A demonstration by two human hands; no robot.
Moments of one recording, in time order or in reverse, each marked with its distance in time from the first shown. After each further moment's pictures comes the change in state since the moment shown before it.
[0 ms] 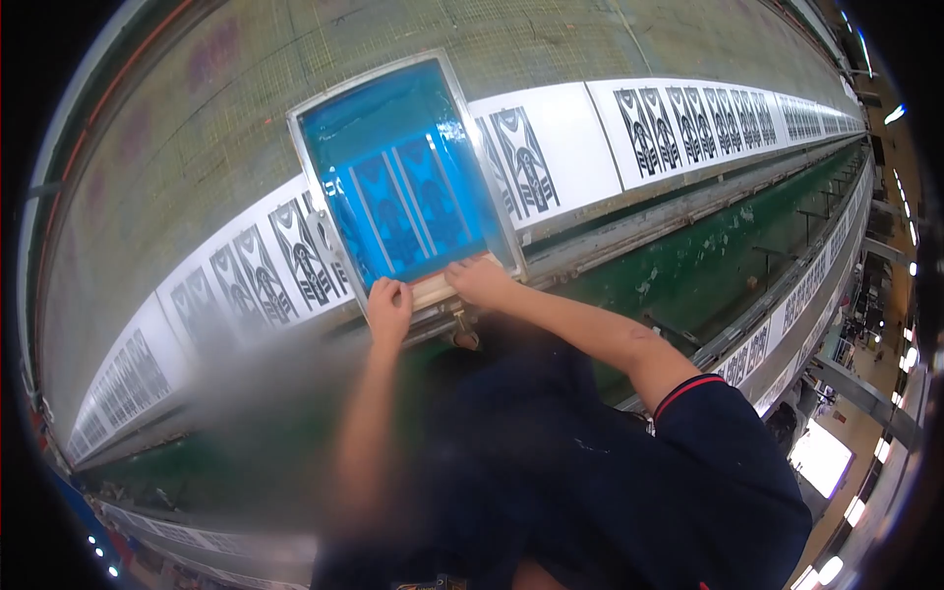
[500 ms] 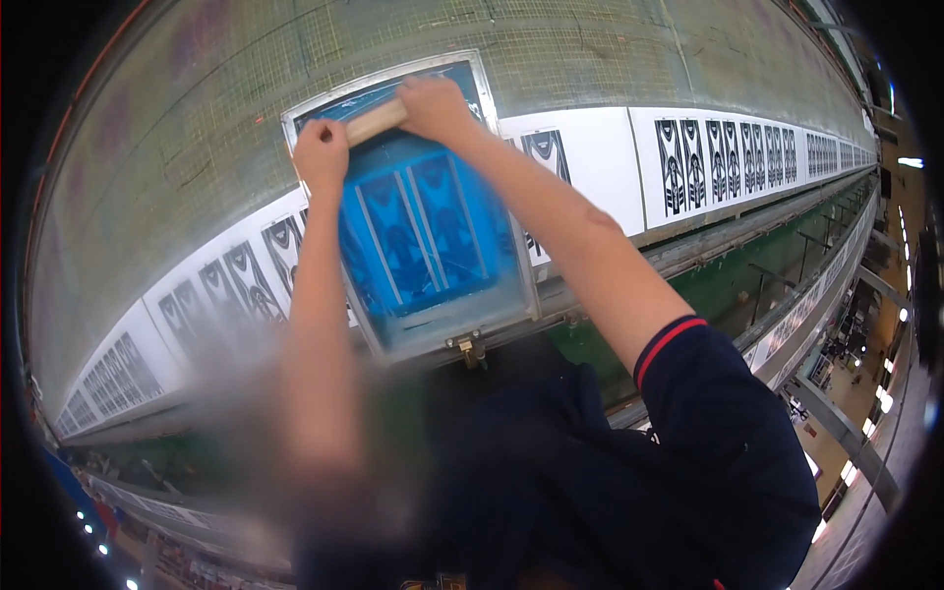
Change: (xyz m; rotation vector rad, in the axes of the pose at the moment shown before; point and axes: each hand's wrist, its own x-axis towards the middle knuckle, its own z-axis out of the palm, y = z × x) left_hand 0.333 -0.038 -0.033 0.116 0.337 -0.082; right_hand 0.300 0.181 -0.086 -0.114 0.258 0.127
